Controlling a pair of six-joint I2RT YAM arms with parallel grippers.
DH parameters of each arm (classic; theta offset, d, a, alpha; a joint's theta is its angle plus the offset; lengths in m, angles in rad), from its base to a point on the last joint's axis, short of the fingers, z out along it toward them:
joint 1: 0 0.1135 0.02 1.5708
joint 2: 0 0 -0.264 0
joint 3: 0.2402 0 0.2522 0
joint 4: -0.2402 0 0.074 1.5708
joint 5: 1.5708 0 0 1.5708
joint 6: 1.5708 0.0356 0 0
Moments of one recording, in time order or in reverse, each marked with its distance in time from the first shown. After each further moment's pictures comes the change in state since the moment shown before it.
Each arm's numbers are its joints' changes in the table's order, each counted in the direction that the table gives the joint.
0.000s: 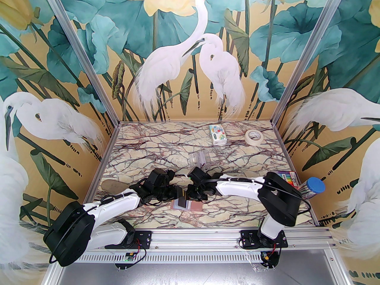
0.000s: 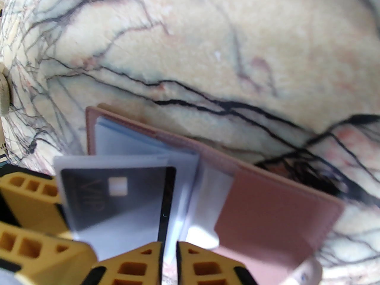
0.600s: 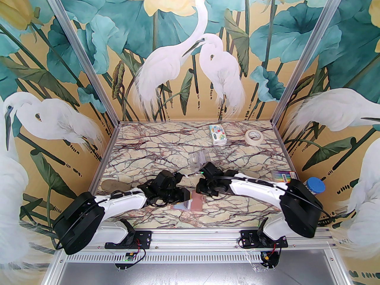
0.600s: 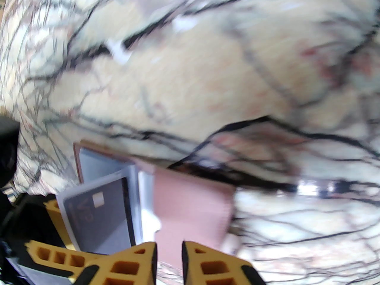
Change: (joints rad) left arm -0.116 -0.126 0.029 0.126 0.033 -0.047; right arm -0.129 0.204 -0.089 -0.101 0.083 0.018
